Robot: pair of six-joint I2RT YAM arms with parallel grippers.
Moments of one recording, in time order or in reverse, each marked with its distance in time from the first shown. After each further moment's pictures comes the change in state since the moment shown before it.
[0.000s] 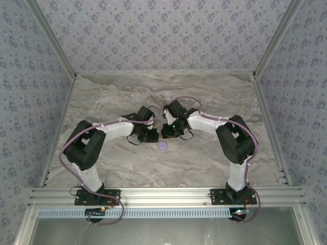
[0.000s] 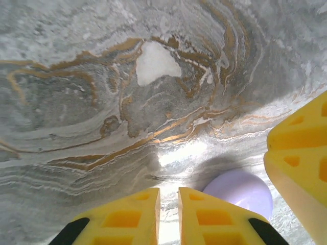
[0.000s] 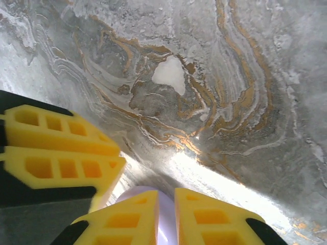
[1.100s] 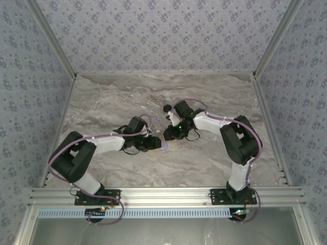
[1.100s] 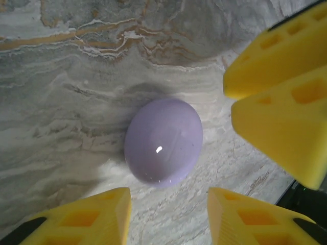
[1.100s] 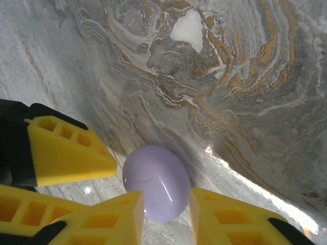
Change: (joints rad) left arm -0.016 -0.143 -0.307 0.381 0.242 -0.273; right arm -0.065 -0.028 -0.080 0.021 -0.208 -0.093
